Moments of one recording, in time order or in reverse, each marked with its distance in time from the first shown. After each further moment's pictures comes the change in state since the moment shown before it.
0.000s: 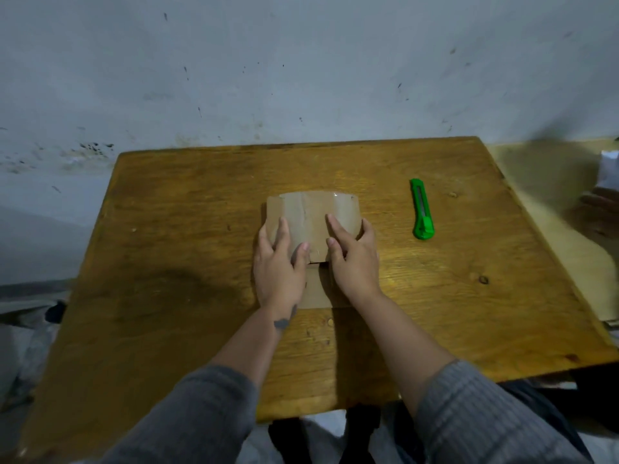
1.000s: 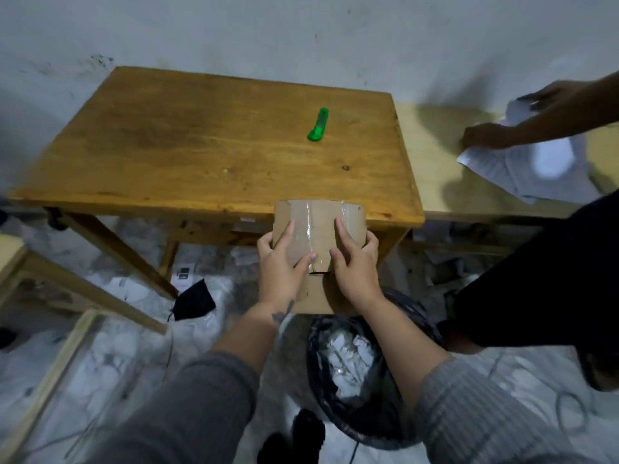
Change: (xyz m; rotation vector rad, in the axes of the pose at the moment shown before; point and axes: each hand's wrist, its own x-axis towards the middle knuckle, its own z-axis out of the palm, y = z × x) left_hand -0.352 0.128 0.114 -0.425 0.044 -0.084; right_hand -0.253 0.204 -0.217 0.144 -0.153 -0.043
